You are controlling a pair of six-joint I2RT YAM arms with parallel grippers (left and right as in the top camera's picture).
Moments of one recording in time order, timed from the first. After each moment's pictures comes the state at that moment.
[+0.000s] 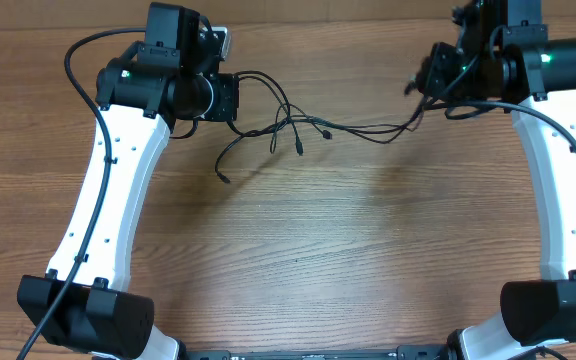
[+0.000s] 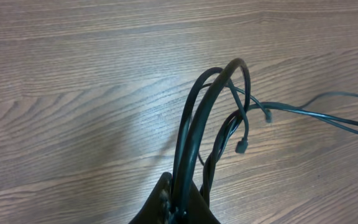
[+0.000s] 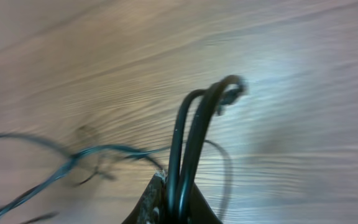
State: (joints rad) left arm -0.20 1.72 1.79 -1.09 0.21 -0.13; right arm 0.08 1.73 1.90 -1.19 -0.21 0.37
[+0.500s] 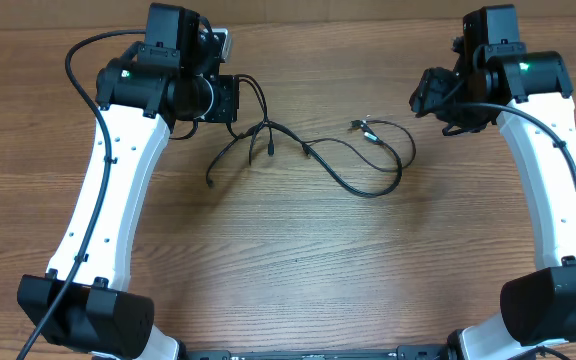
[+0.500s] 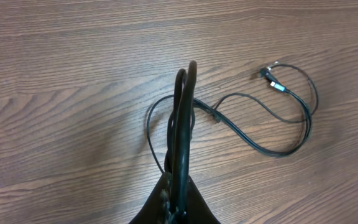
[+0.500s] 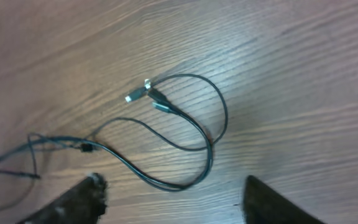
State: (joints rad) left arm -0.20 1.73 1.79 -1.09 0.23 -0.13; right arm 0.08 1.73 1.75 -1.17 -0.08 0.42
